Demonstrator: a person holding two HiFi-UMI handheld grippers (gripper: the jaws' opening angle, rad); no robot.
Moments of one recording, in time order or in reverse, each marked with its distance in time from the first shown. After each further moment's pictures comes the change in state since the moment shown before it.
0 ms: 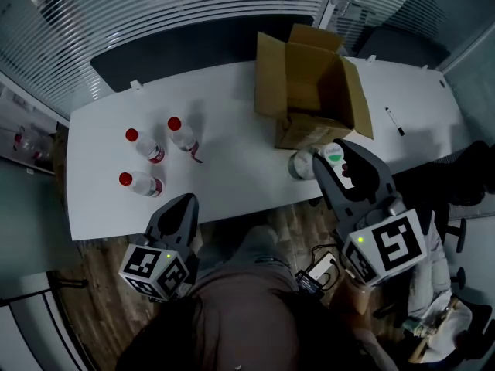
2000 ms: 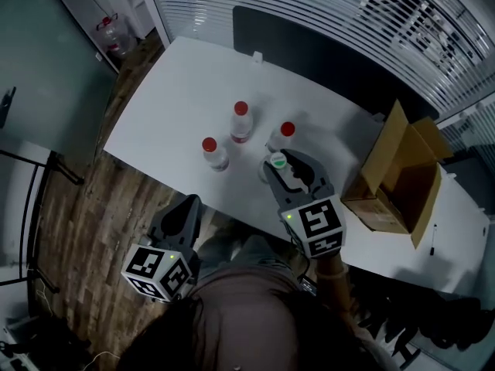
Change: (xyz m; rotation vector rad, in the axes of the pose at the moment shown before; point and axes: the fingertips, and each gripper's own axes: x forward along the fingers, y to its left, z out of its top) left arm -0.114 0.109 -0.017 -0.216 -0.174 0.540; right arm 0.212 0.226 -0.055 -0.166 0.050 0.661
